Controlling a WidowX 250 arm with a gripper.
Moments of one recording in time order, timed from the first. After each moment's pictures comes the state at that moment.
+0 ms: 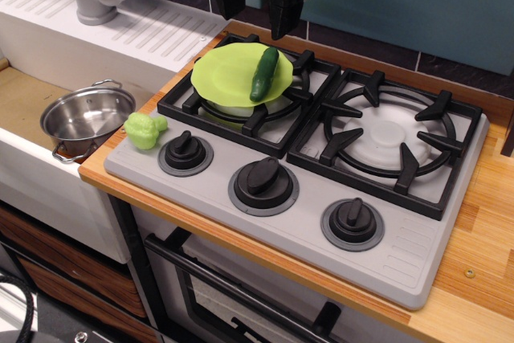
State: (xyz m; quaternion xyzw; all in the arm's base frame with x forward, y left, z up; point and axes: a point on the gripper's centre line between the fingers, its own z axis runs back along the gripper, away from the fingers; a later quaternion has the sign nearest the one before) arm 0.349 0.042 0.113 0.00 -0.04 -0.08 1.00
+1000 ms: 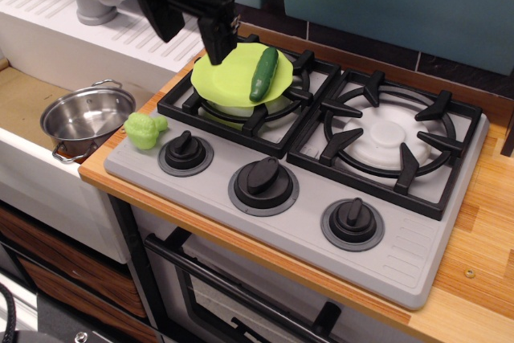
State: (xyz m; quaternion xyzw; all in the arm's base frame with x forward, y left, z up) arm 0.296 0.082 0.110 0.01 -0.15 -0.04 0.99
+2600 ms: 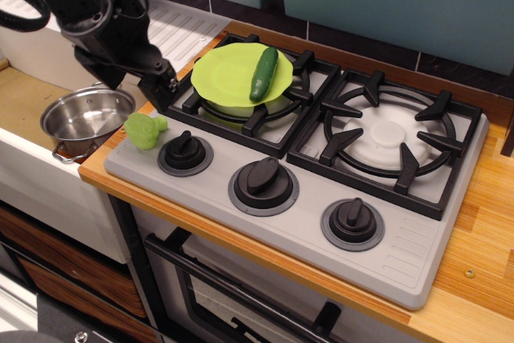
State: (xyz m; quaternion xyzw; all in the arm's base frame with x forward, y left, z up) arm 0.262 0.126 0.068 0.04 -0.23 0.01 0.97
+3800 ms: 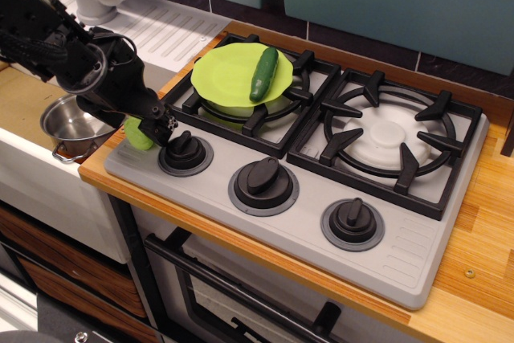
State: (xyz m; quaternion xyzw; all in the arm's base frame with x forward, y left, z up) arm 0.253 0.125 0.027 0.02 -0.25 0.03 0.97
